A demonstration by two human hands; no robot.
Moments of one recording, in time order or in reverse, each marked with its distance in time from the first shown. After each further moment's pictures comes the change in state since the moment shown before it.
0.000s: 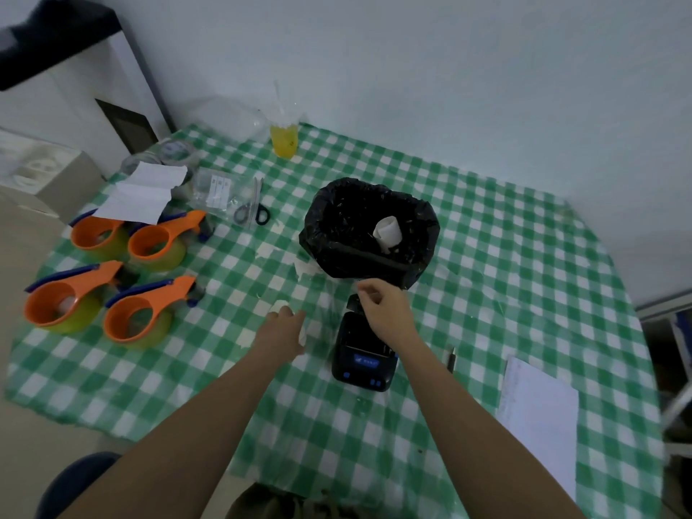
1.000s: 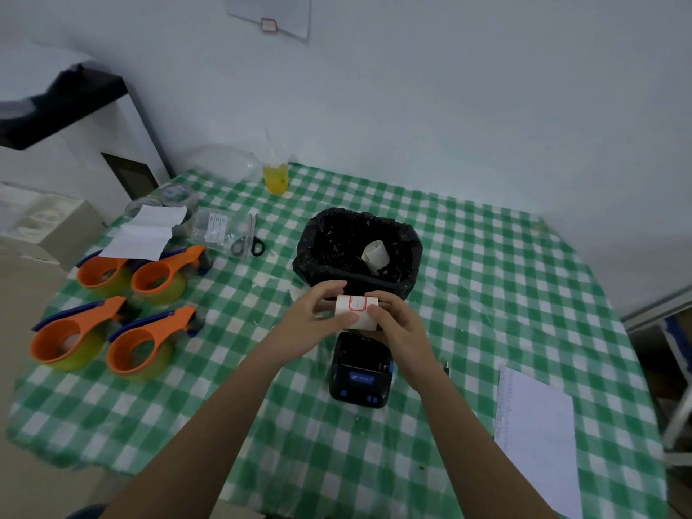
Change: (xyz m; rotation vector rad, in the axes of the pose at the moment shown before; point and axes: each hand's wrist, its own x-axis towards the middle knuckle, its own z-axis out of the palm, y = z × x) left_hand -0.071 0.064 -0.087 -1.071 0.155 0.380; right_hand -0.059 -0.022 -0.039 0.664 -0.057 -0.026
